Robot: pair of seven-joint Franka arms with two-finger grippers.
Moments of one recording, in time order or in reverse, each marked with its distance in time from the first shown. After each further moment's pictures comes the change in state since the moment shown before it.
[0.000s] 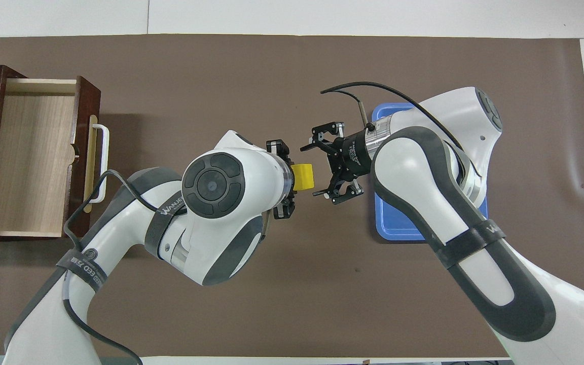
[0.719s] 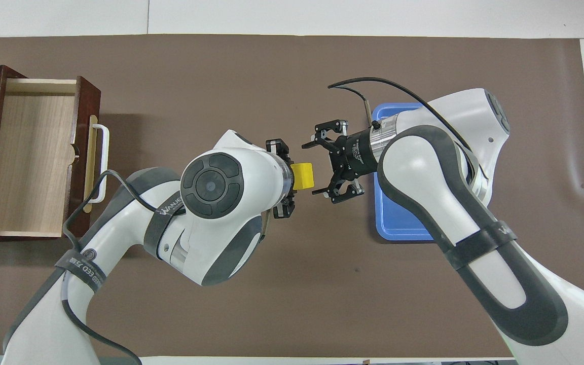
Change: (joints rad) left arm 0.000 -0.001 0.003 0.000 0.000 0.002 0.000; right arm -0.021 -0.026 -0.009 -0.011 0.042 0.009 0.028
